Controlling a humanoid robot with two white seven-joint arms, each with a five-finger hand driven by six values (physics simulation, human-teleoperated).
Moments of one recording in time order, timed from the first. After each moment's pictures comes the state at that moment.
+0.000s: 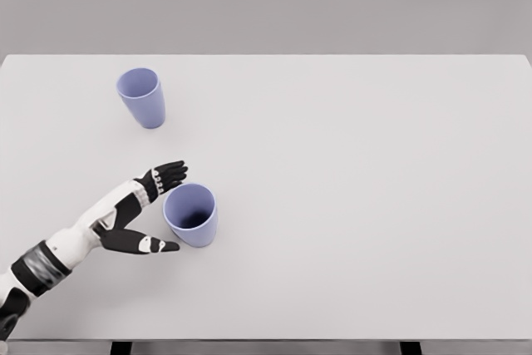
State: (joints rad) left arm 0.16 0.59 -0.20 -1.75 0.50 -0.19 -0.49; right arm 0.03 0.00 0.15 0.01 -0.09 -0.06 -0.08
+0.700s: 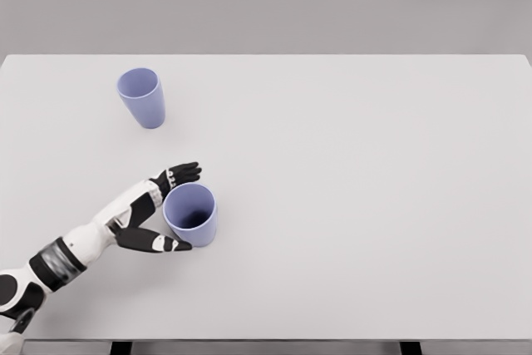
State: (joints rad) left arm 0.11 0.57 -0.27 -1.71 0.50 -0.19 -0.49; right arm 0.03 0.00 0.15 0.01 -0.09 -0.06 -0.08
